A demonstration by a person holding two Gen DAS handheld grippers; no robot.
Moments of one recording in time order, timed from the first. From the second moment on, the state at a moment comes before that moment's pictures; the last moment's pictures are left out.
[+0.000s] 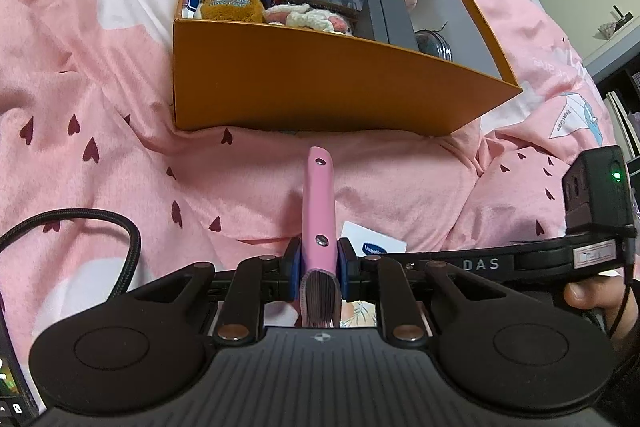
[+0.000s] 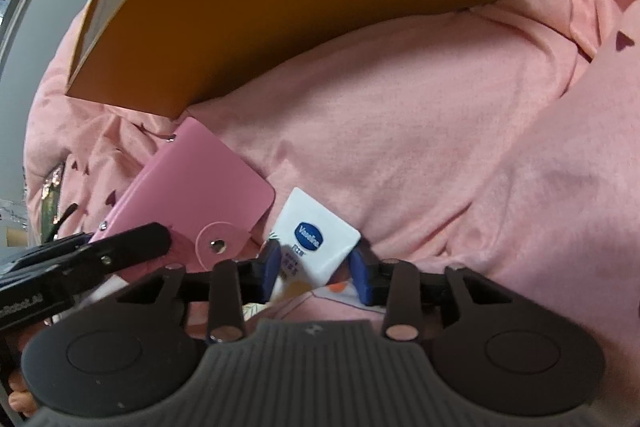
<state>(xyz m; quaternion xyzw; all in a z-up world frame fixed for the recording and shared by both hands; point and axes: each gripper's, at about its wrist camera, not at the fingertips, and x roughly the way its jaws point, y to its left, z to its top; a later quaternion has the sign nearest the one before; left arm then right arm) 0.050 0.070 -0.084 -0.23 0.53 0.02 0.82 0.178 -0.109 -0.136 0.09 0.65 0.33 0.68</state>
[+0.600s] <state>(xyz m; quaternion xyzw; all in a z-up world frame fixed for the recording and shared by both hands) 0.046 0.064 -0.058 -0.22 0.50 0.00 0.84 0.161 -0.122 -0.048 0.06 0.51 0.39 0.76</state>
